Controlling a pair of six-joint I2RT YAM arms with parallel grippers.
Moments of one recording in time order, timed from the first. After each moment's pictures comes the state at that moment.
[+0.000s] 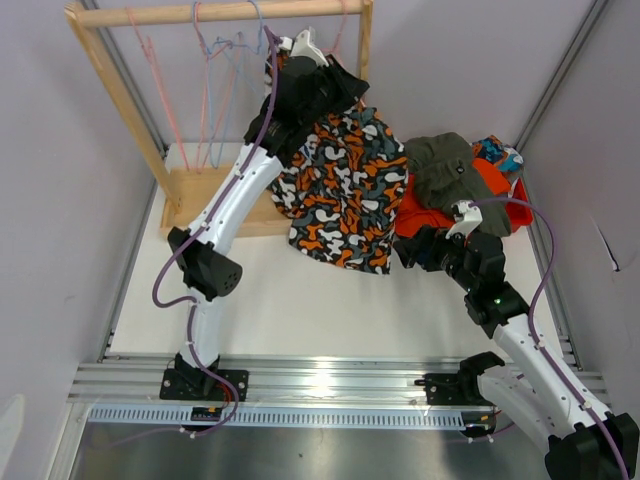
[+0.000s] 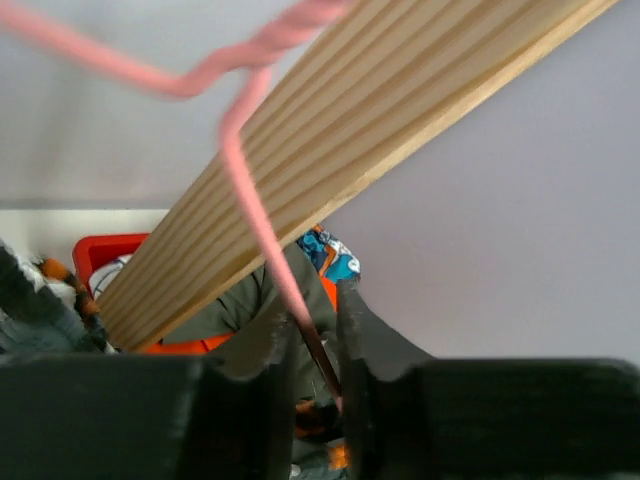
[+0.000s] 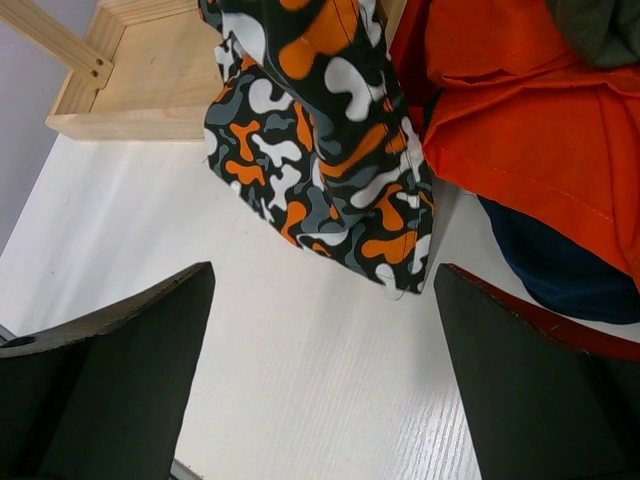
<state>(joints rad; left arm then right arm) -0.57 2.10 2.44 -0.37 0.01 -0.74 0.33 0.78 0.57 -0.06 -0.18 0.41</state>
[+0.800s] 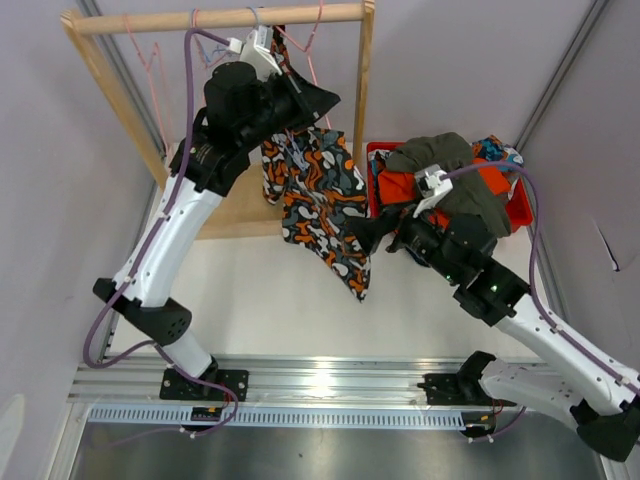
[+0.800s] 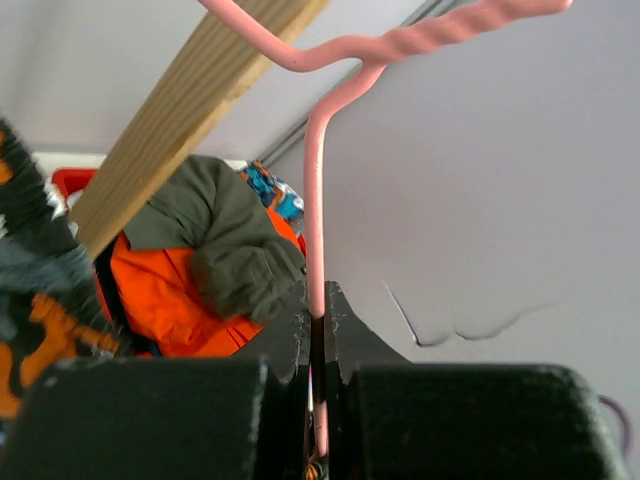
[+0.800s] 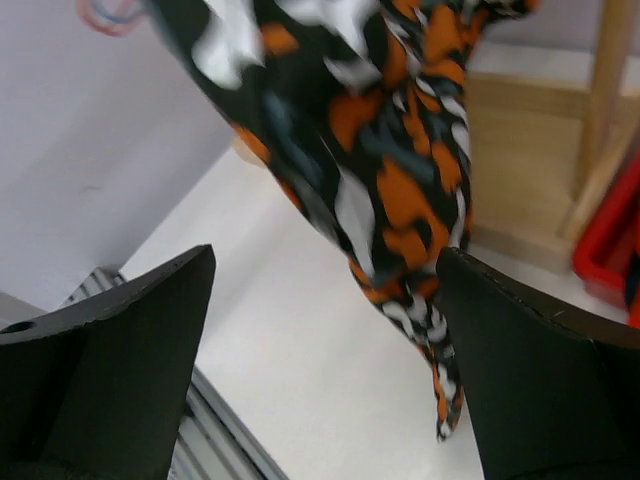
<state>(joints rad) -0.58 1.67 2.17 -0.53 0.09 -0.76 0.75 0.90 0.94 -0.05 0.01 0.38</state>
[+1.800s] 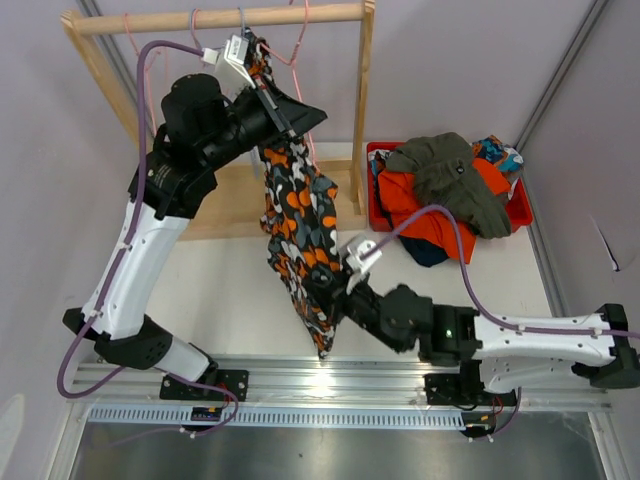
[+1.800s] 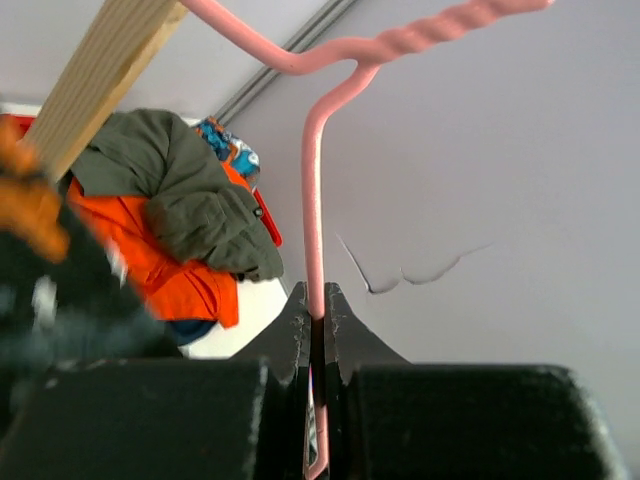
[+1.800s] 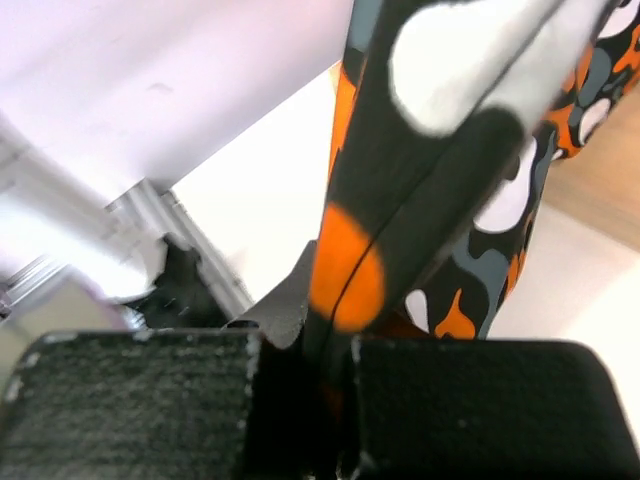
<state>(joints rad) -0.58 1.48 2.09 -0.63 0.18 -0.82 1.46 1.09 0.99 0.08 0.54 0.27</state>
